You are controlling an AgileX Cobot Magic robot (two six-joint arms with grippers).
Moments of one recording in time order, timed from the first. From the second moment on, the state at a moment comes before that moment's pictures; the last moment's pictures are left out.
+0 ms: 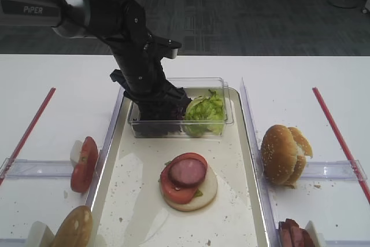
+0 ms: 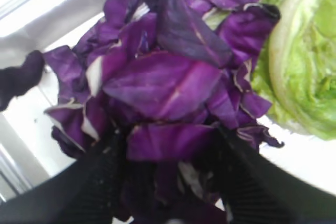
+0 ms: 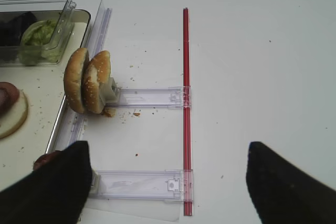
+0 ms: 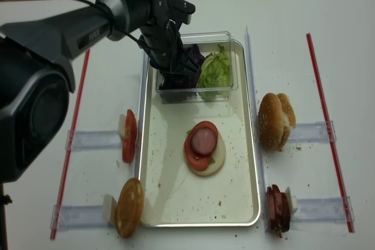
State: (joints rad) left arm -0.46 2.18 -1.68 -0.09 0.88 0.10; right arm 0.05 -0.02 -0.48 0.05 1.13 0.04
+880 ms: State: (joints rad) left arm -0.46 2.17 -1.71 -0.09 0.89 0.10; right arm 0.05 -0.02 -0.48 0.05 1.13 0.04
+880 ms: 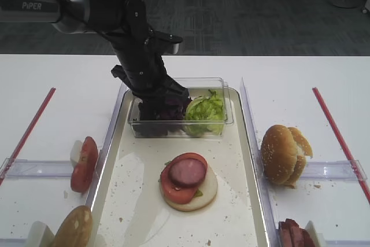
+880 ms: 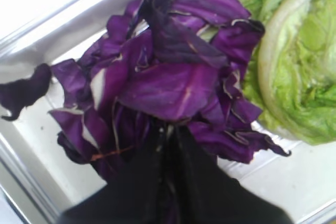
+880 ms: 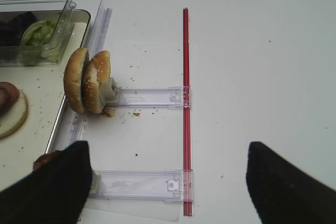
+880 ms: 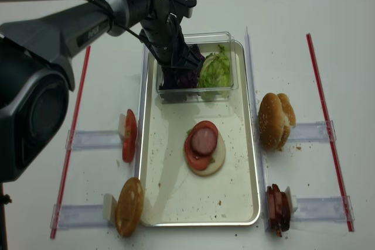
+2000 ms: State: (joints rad) left arm -0.46 1.91 -1.72 -0.09 1.01 0.10; right arm 0.05 -0.02 -0.48 0.05 1.13 0.04
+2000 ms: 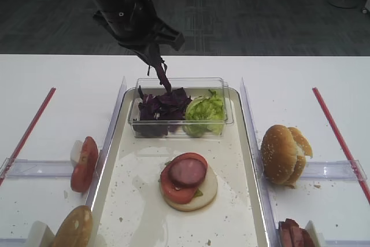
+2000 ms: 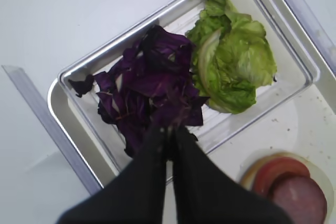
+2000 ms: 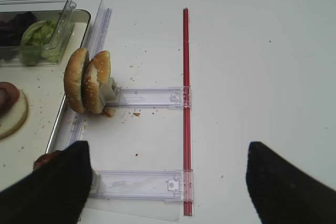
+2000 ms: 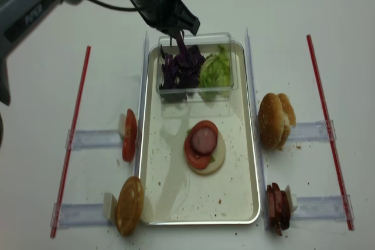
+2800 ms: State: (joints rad) left arm -0.46 1.89 -1.72 -0.09 1.22 0.12; right arm 0.05 -0.02 -0.48 0.05 1.13 0.04
